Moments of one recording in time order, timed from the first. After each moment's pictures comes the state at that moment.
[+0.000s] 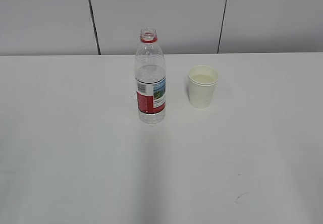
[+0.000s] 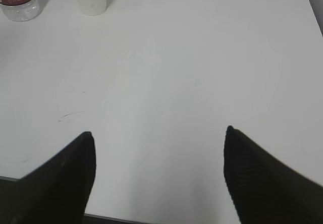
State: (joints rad) left arm -0.03 -0.01 -0.55 -0.07 1.08 0.12; right arm -0.10 -0.02 -0.43 0.12 1.07 -0.25
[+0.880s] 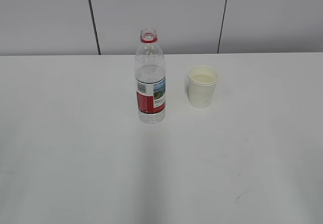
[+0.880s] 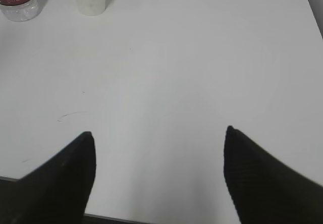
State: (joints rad) left arm -0.03 -0.01 -0.55 -0.07 1.08 0.12; right arm -0.10 -0.02 -0.43 0.12 1.07 -0.25
